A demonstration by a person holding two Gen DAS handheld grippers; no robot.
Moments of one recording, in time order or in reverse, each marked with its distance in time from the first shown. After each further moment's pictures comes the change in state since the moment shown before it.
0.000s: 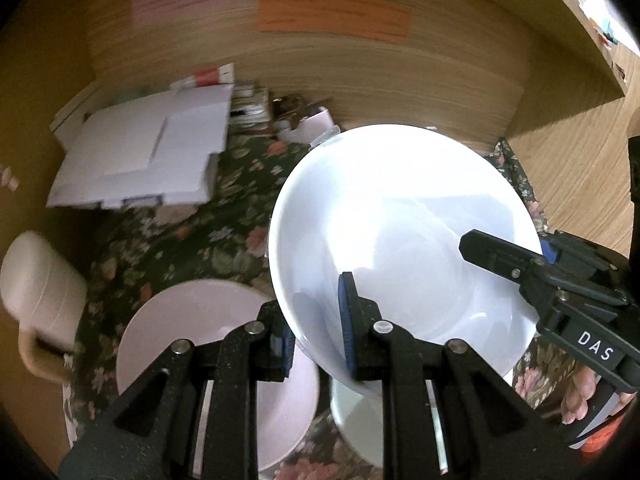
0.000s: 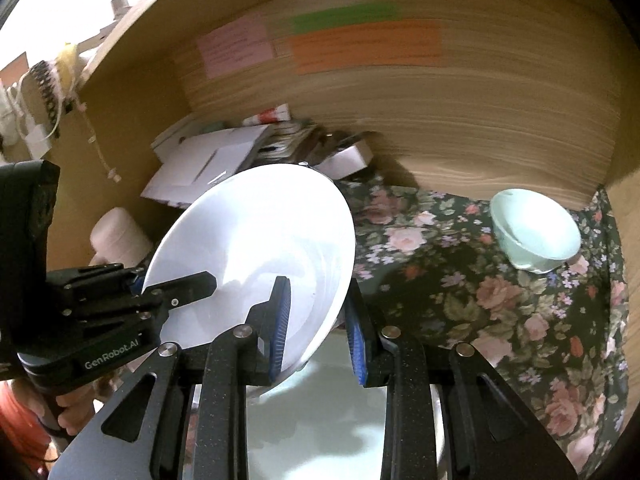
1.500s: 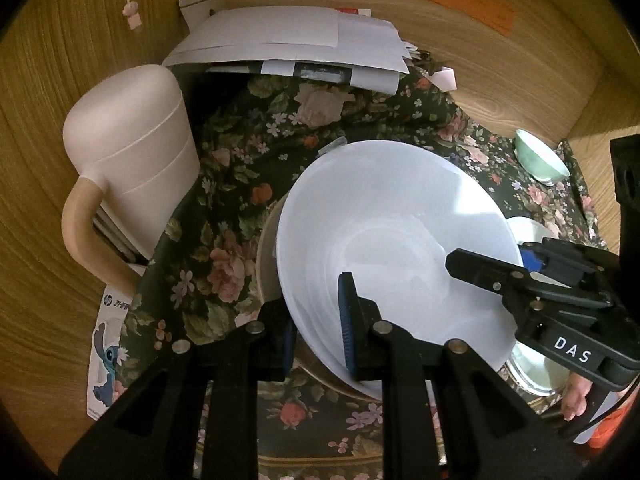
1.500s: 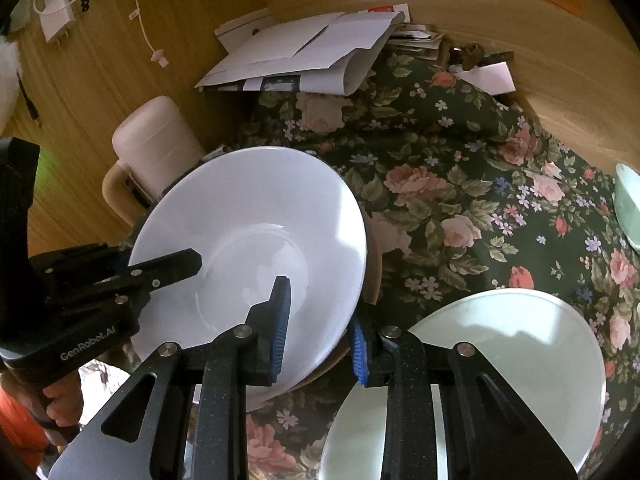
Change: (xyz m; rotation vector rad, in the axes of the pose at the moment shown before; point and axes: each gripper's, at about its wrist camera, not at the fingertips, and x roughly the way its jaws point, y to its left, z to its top) left arm -0.010 0.109 -0.084 -0.152 0.047 0.108; right arm 0.089 0.096 -0.039 -0.111 0.204 0.124
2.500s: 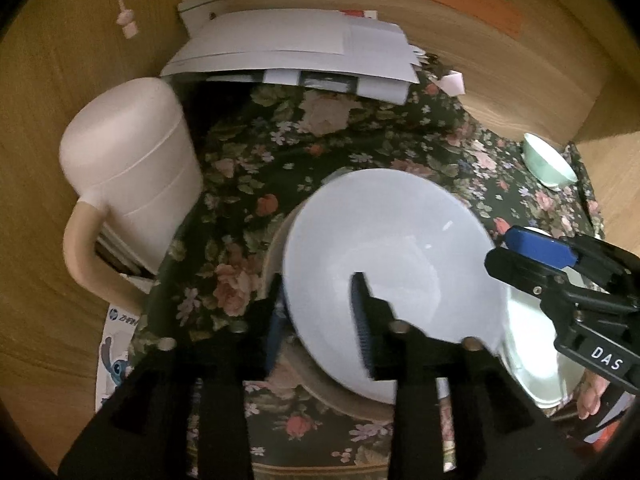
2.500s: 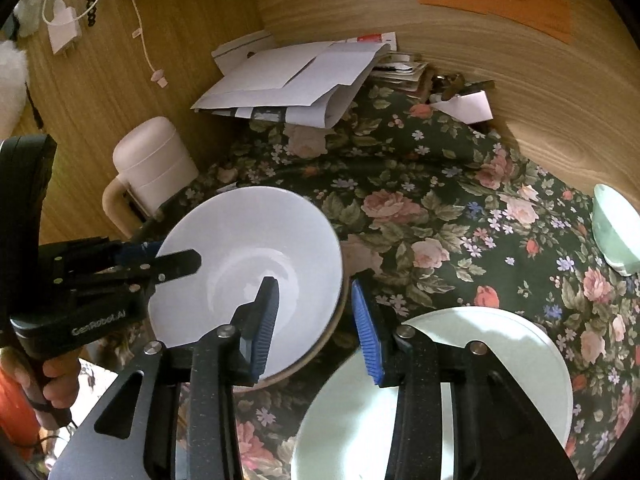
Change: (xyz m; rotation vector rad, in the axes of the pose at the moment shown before) left arm 0.005 -0.002 0.012 0.002 0.007 0.017; right arm -0.021 -0.008 0.004 -0.022 -0.066 -0.042
